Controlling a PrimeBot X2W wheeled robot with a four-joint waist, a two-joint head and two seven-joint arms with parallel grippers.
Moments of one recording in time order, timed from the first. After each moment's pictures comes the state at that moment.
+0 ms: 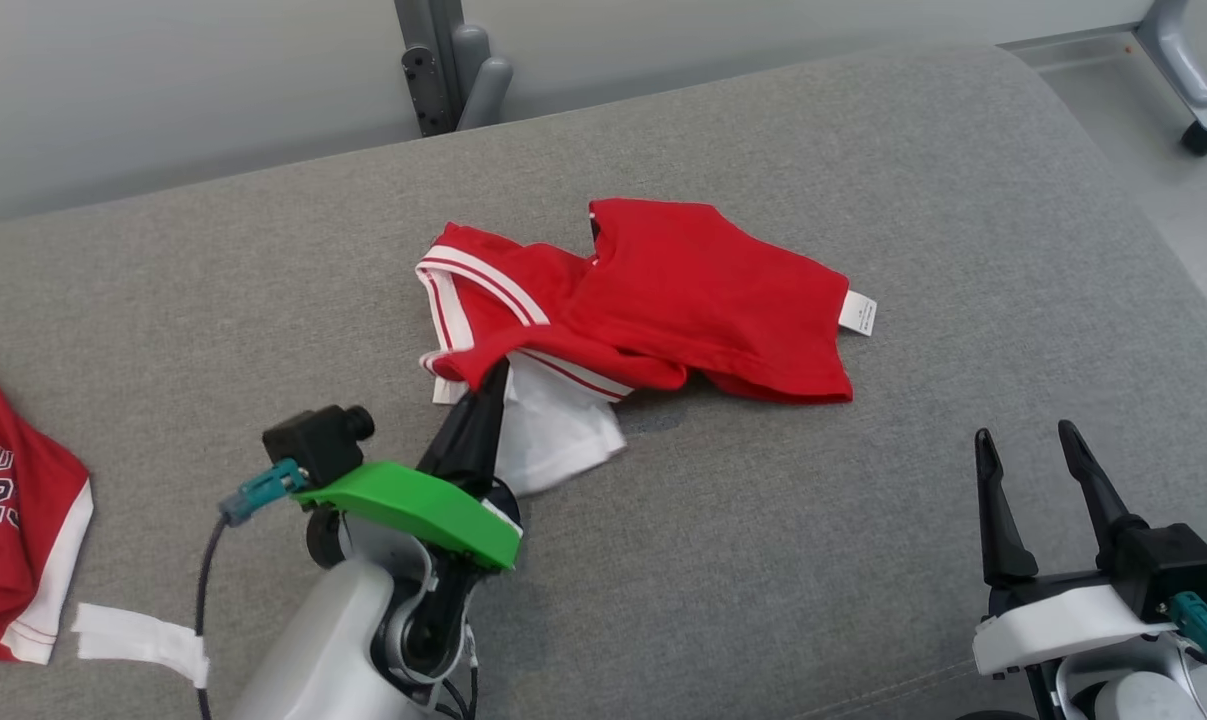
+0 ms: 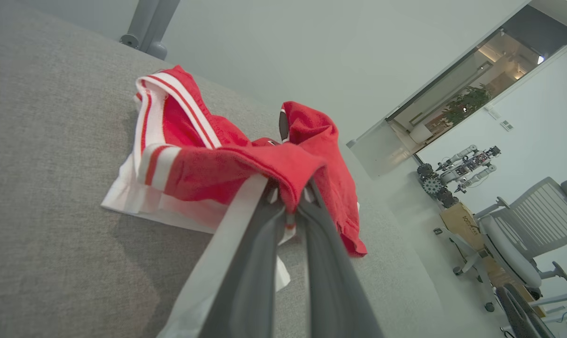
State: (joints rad) left arm -0.38 0.09 -0.50 0.42 -0.96 -0.08 -0.17; right arm 0.01 -0.05 -0.09 0.08 0.03 0.13 -0.26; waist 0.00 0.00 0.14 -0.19
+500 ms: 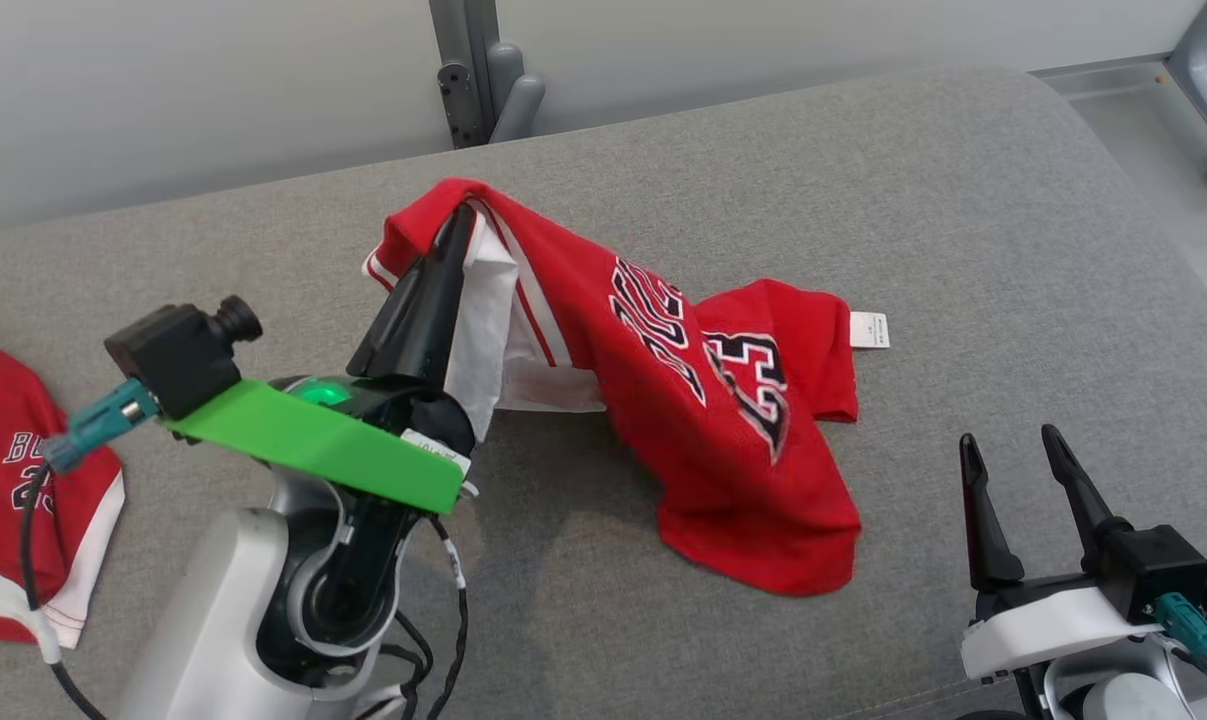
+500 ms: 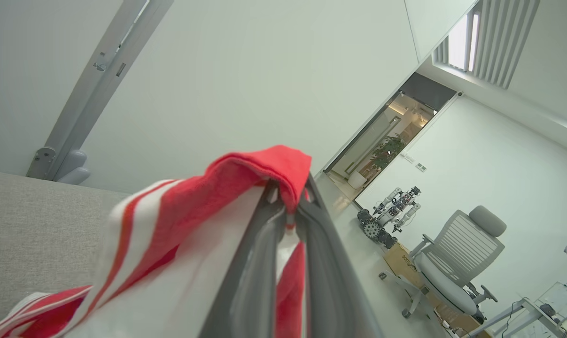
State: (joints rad) left arm -0.36 0.19 -0.41 -0.18 -1.06 0.06 0.00; right arm 0.01 -0.05 -0.06 0.08 0.04 0.13 -0.26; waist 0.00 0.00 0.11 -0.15
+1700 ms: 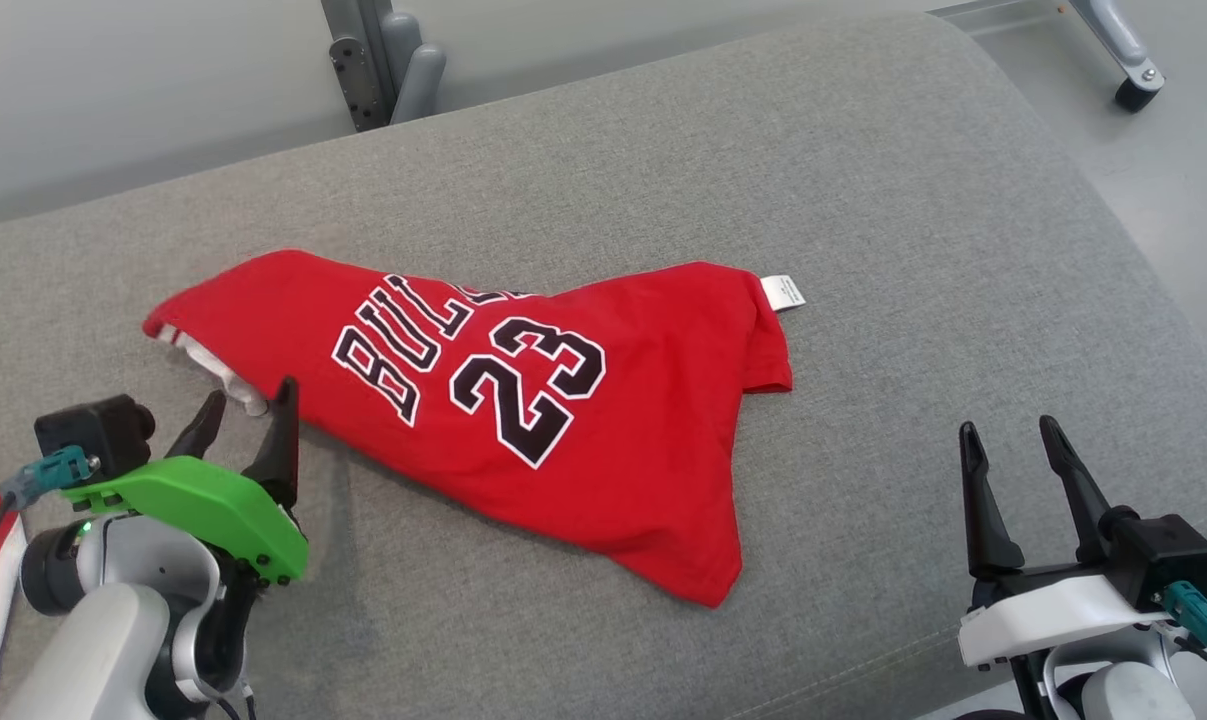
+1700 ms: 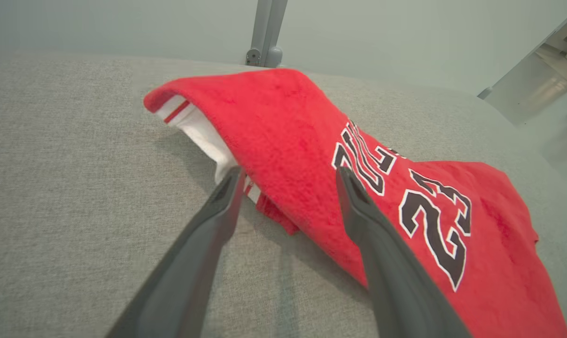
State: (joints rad) left arm -0.30 0.47 -0.41 0.16 -0.87 0.21 0.09; right arm -0.01 -0.05 -0.06 0.10 0.11 0.13 -0.26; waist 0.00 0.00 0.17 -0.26
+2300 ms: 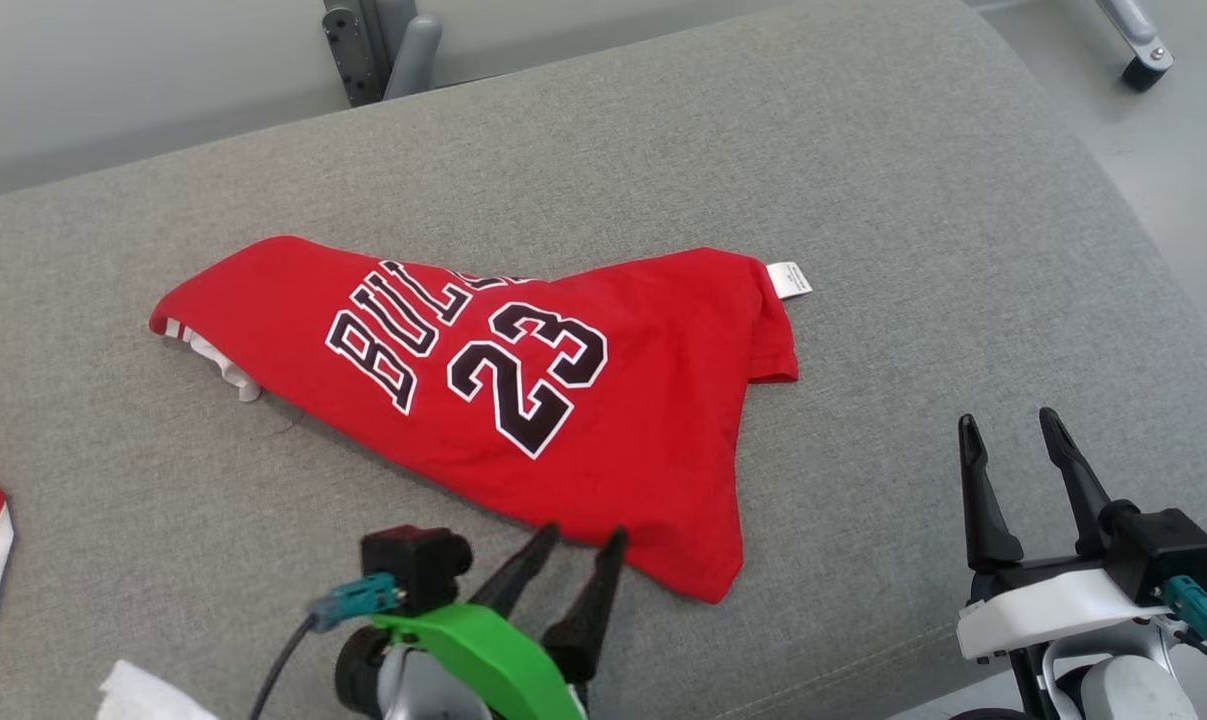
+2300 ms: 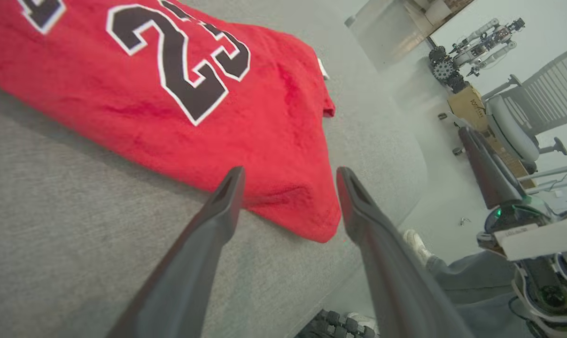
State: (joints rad) left arm -0.09 0.31 -0.63 -0.19 -0.89 0.28 0.13; right arm -0.01 -0.05 -0.05 0.09 0.11 0.13 -0.26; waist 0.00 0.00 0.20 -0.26
